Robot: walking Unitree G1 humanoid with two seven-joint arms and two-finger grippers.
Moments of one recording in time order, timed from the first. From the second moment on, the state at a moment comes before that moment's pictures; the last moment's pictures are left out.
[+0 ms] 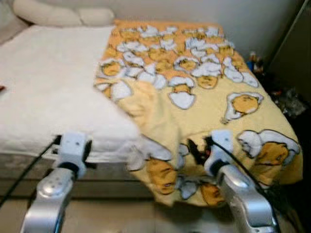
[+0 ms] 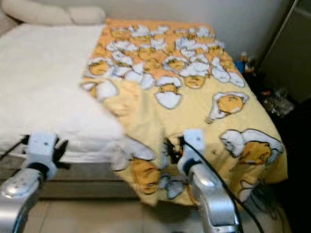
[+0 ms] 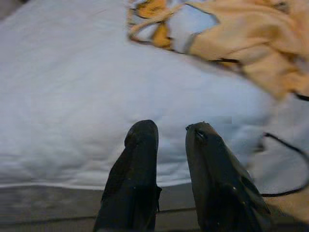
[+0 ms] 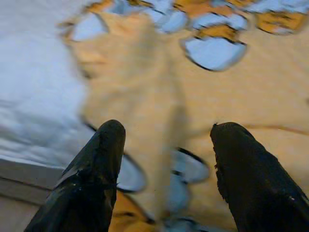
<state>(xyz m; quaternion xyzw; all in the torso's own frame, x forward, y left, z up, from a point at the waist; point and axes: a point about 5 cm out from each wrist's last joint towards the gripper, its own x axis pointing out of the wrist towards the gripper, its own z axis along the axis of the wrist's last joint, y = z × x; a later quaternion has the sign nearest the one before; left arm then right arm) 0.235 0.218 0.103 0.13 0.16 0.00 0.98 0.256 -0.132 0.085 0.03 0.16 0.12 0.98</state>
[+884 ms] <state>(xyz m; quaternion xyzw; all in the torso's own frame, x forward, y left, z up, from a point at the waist) 0.241 0.213 0.100 0.09 0.13 0.00 0.99 0.246 -0.147 0.081 0.05 0.17 0.09 0.98</state>
